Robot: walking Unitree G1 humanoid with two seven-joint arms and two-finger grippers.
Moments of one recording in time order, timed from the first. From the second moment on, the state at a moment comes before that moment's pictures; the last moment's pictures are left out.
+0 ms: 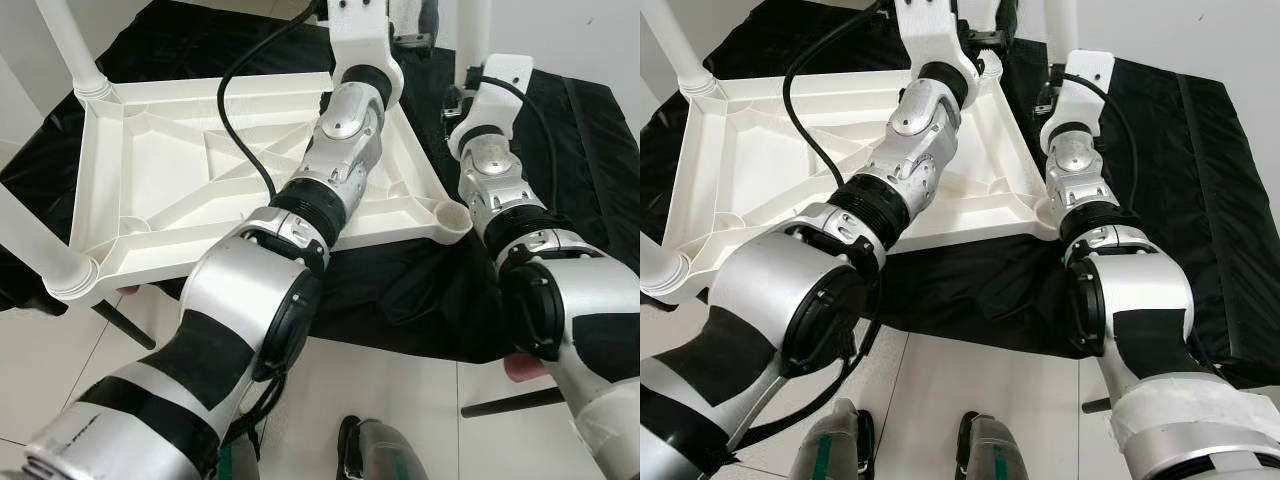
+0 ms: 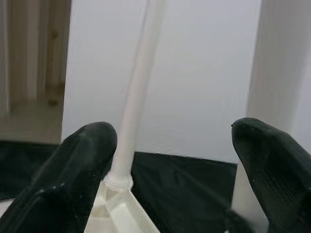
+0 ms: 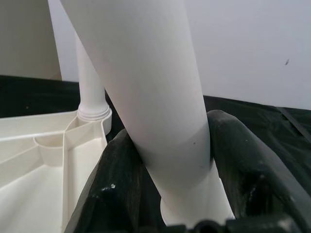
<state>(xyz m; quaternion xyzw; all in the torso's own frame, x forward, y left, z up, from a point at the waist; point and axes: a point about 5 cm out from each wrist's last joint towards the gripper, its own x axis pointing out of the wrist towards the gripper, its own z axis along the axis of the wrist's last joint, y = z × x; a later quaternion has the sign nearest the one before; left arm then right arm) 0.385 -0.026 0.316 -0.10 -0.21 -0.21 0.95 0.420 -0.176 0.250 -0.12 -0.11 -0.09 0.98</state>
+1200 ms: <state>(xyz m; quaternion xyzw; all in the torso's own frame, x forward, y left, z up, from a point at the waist) 0.348 0.063 0.298 0.03 -0.20 -0.24 0.95 0.406 -0.174 0.246 -0.03 -0.17 -0.05 0.98</state>
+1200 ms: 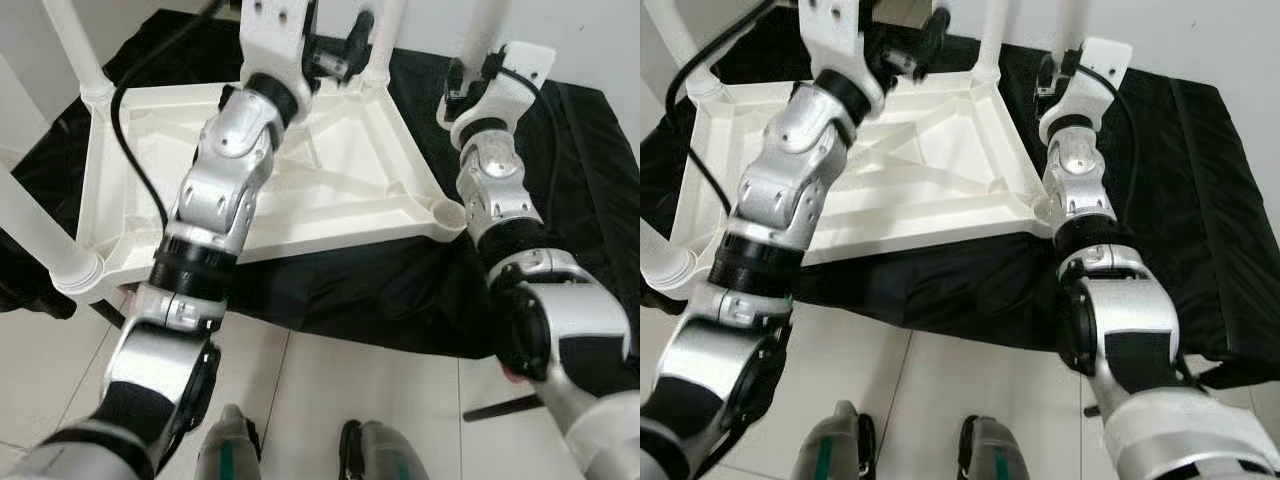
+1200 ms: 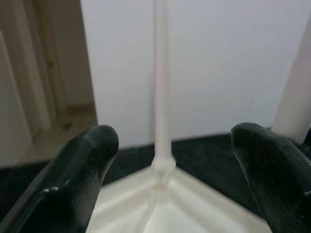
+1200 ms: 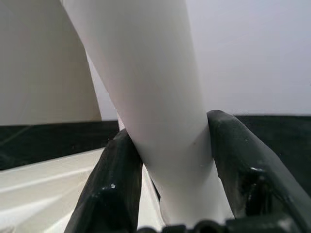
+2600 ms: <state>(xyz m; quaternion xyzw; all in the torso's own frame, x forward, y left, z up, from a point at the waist) 0.328 0.031 0.311 0.03 -0.21 -0.31 0.93 0.362 -0.154 0.233 -0.03 -0.10 0.06 0.99</state>
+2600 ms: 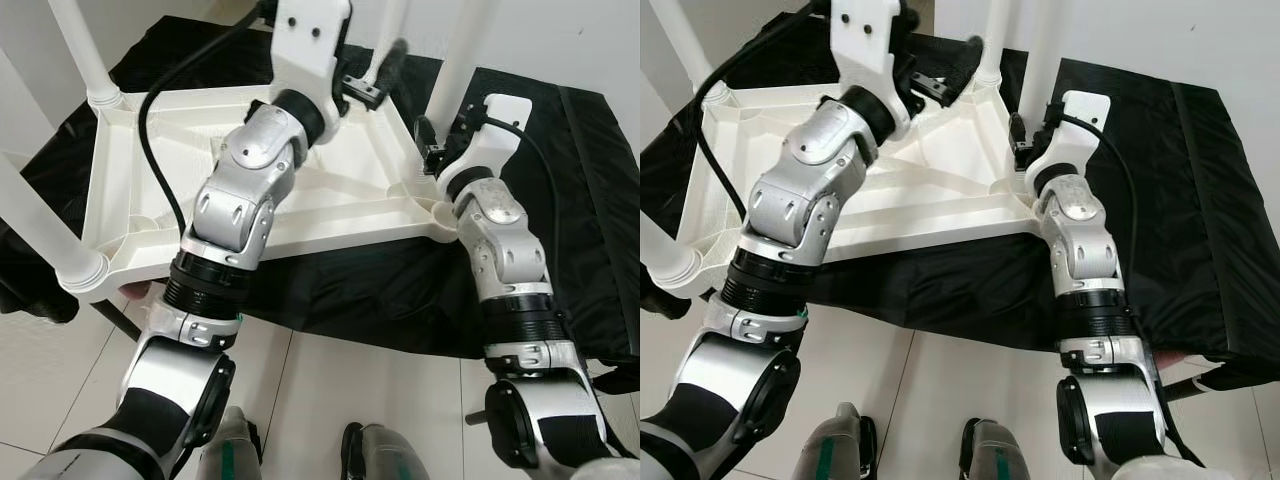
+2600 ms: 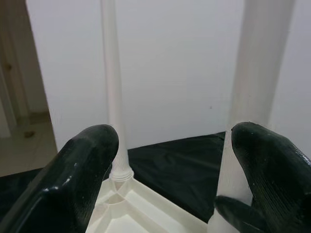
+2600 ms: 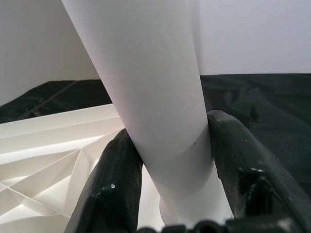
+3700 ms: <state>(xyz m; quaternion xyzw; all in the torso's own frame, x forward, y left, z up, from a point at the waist) 0.332 0.004 0.341 -0.02 -0.22 -0.36 0.90 0.353 -0.115 0.245 -0.10 -0.11 0.26 0.95</state>
